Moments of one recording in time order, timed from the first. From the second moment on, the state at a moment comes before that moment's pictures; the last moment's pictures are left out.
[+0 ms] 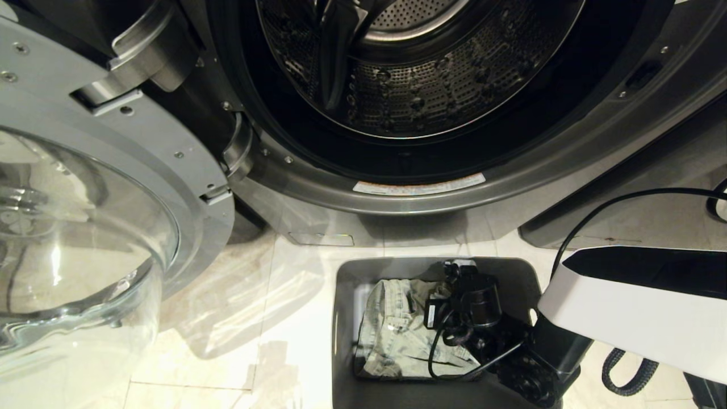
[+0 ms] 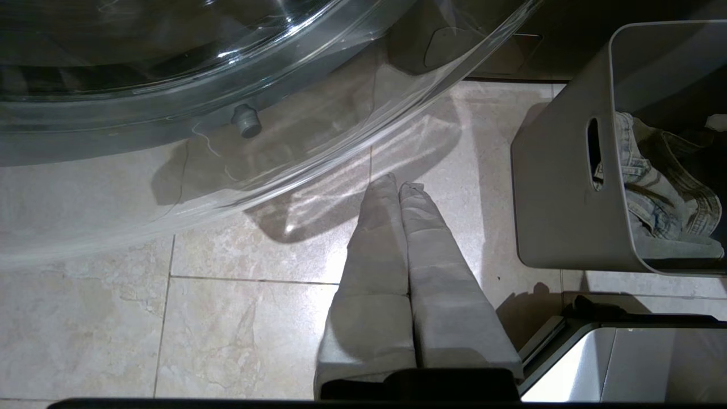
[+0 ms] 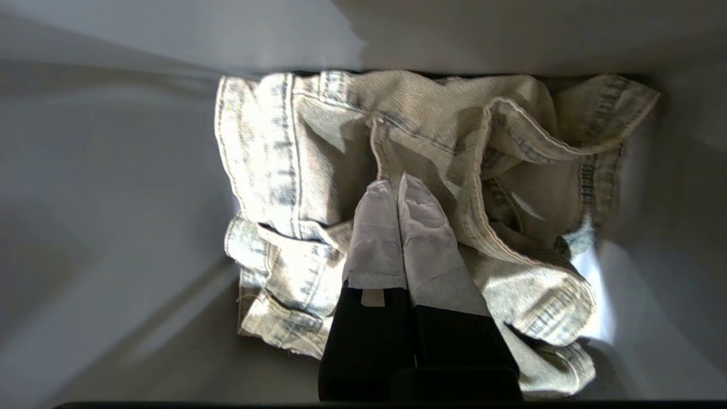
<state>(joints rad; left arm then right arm) 0.00 0.00 0.00 0.00 0.00 0.00 0.57 2.31 -0.78 -1.12 -0.32 0.35</state>
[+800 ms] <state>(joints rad) 0.00 0.00 0.00 -0.01 0.00 0.01 0.57 2.30 -0.75 -1.12 -0.31 0.35</state>
